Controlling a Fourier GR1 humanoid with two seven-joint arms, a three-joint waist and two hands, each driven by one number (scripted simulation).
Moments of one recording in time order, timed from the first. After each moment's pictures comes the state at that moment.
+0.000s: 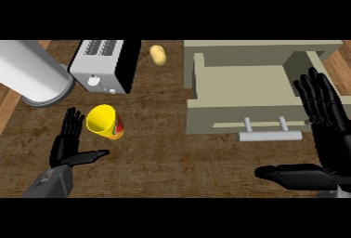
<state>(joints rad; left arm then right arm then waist) -0.48 0.26 0.34 -0.21 0.07 -0.21 -0.96 -0.06 -0.12 -0.05 -1.98 0.03 0.13 -0.01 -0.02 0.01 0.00</state>
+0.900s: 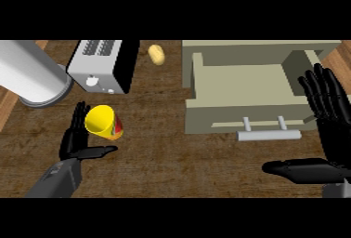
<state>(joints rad) -0.54 0.23 0.34 -0.17 0.07 -0.25 -0.98 -0.09 -0.14 -0.10 -1.94 -0.02 0.17 -0.02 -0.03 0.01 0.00</state>
